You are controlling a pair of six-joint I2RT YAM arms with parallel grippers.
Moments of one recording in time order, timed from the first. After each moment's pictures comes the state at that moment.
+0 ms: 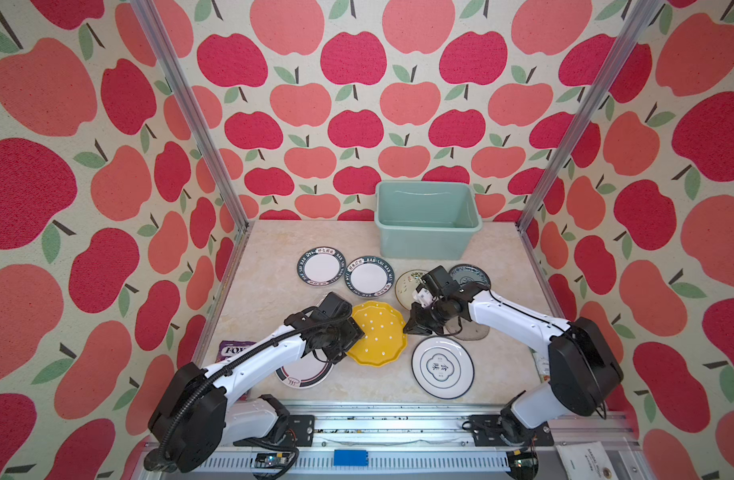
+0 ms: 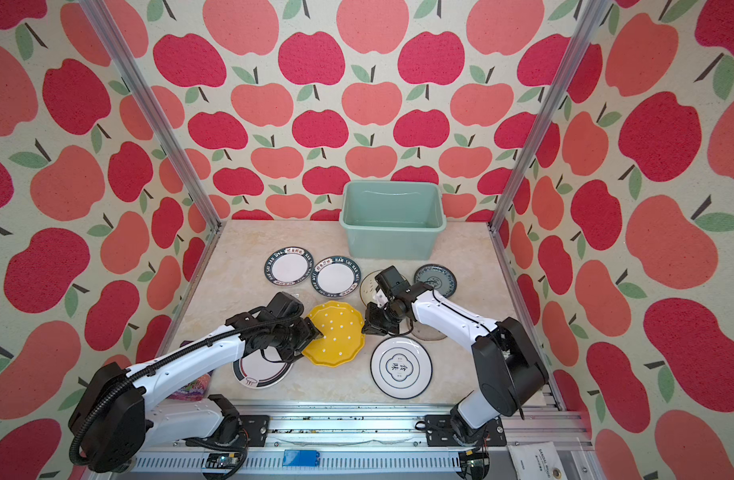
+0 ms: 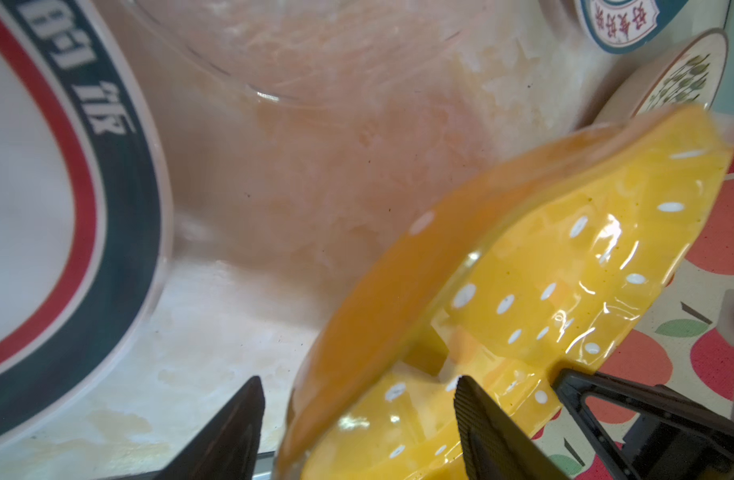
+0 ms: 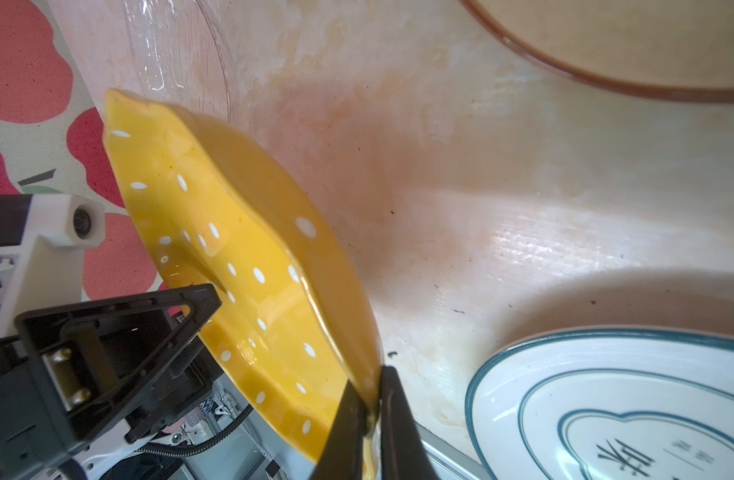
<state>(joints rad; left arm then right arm) -0.66 1.23 0.71 -0.56 0.23 -1.31 0.69 1.54 1.02 -0.65 -0.52 0.76</state>
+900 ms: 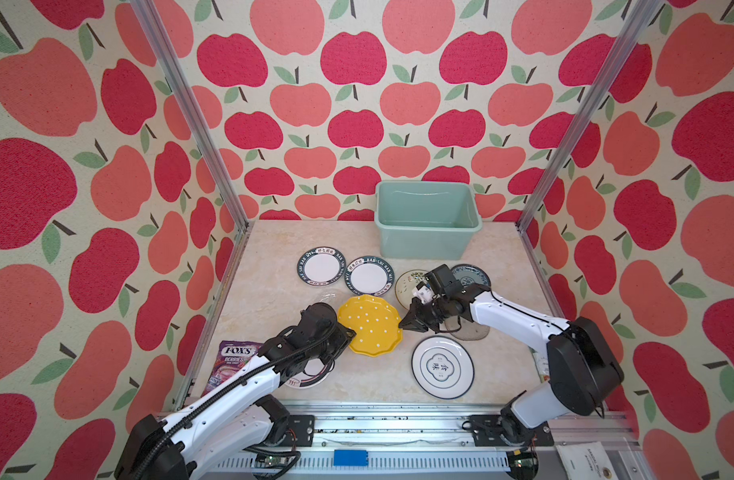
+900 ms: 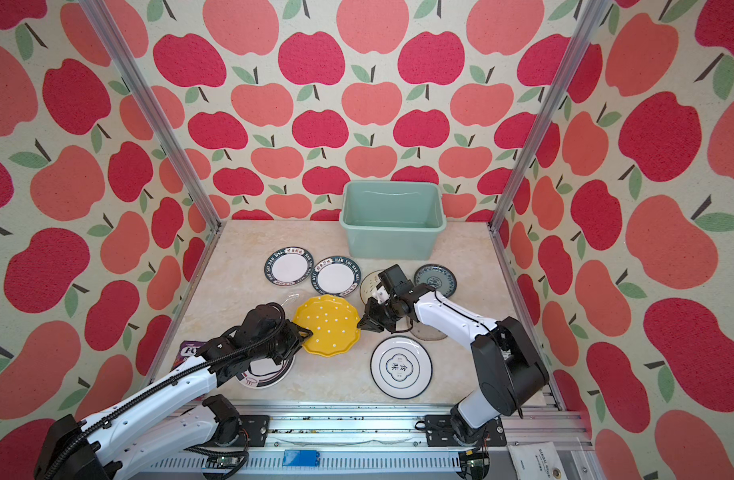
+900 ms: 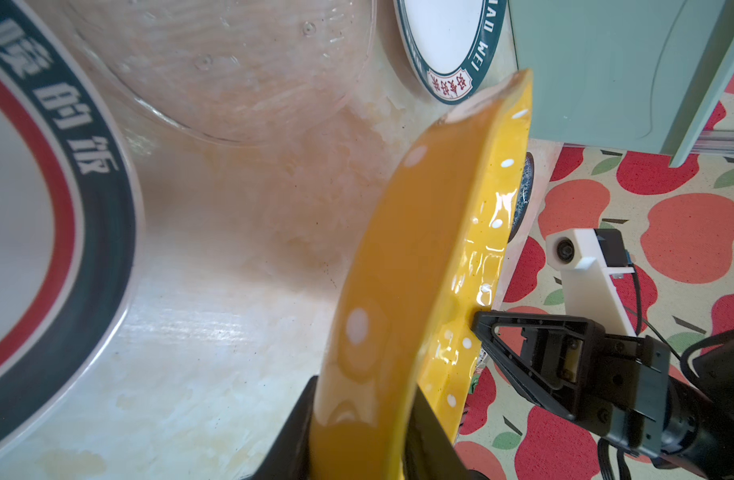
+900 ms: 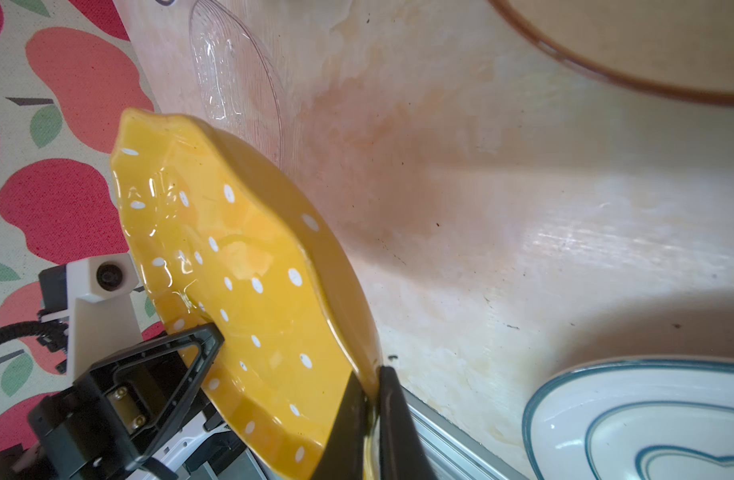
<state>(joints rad) -0.68 0.91 0.55 -0.41 0.15 -1.35 0.67 1.54 0.99 -0.52 -0.62 0.88</state>
